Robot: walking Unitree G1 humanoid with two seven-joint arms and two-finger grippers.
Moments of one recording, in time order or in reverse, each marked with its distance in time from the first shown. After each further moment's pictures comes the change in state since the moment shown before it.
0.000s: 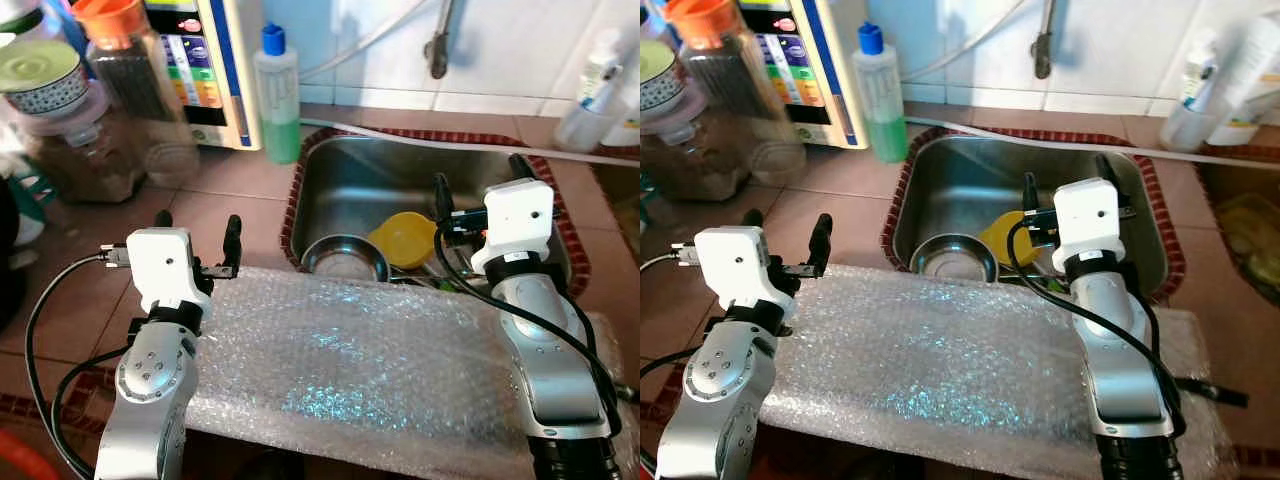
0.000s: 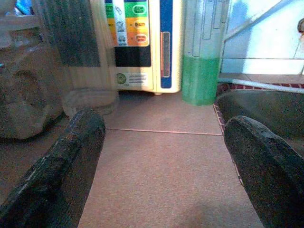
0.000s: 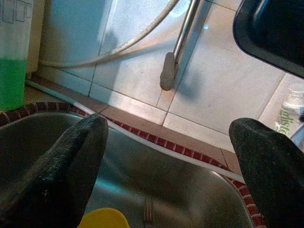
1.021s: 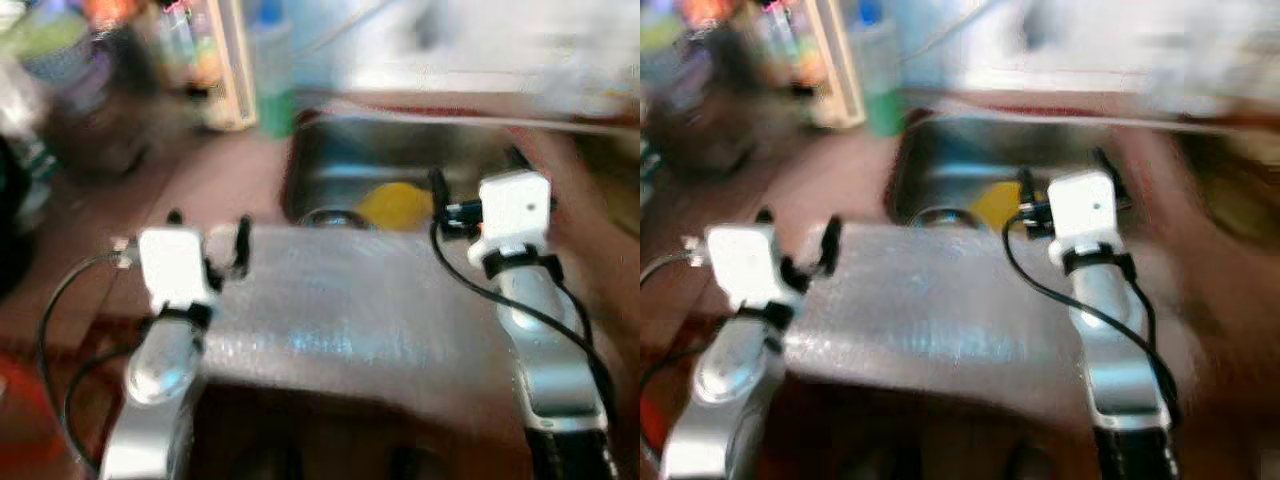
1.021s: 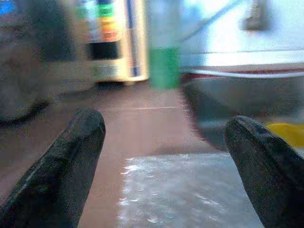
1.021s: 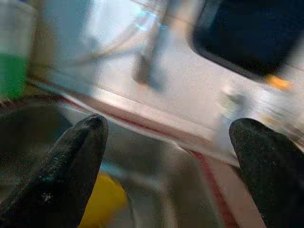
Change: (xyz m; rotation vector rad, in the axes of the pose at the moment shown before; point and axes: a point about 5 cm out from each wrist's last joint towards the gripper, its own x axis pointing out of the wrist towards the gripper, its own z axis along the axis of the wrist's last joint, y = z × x) left arm 0.005 -0.007 0.001 0.030 0.004 -0.032; right arm 0.003 0.001 0.002 -0.007 -0.006 -0.001
